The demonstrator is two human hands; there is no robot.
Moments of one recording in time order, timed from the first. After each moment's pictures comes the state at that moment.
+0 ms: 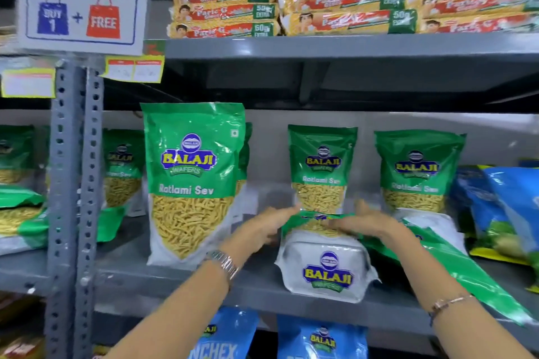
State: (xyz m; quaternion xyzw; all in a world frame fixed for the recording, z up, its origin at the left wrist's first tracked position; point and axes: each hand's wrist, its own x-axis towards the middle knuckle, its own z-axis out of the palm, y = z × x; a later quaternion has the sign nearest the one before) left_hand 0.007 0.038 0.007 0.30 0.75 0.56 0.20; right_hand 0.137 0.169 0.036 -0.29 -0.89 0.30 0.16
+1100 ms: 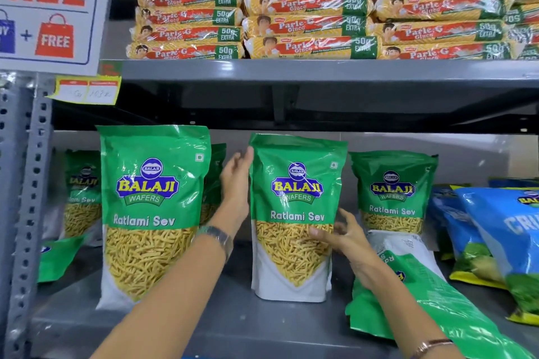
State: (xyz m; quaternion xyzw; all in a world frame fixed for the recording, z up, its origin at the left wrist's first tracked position) left_hand -0.004 0.079 0.091 0.30 0.45 0.84 0.01; right_hand 0.128 0.224 0.006 -0.09 -0.72 0.58 0.37
